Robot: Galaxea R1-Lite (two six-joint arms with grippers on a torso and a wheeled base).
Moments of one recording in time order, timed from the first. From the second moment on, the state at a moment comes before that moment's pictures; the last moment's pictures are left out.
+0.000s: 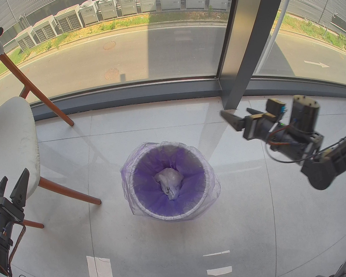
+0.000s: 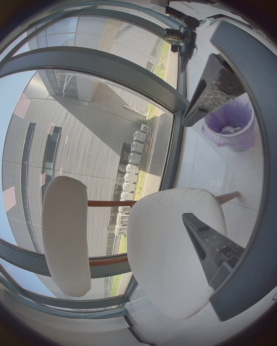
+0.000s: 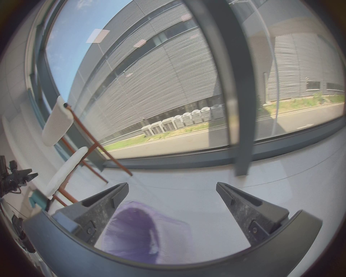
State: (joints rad) left arm -0.09 0.99 -0.02 -1.15 0.16 -0.21; right arm 0.42 1.91 -0.90 -1.03 0.06 0.17
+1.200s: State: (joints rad) left arm -0.08 0.31 -0.02 -0.20 0.08 -0.18; right arm -0.01 0.28 -0.04 -0.14 0.03 -0.01
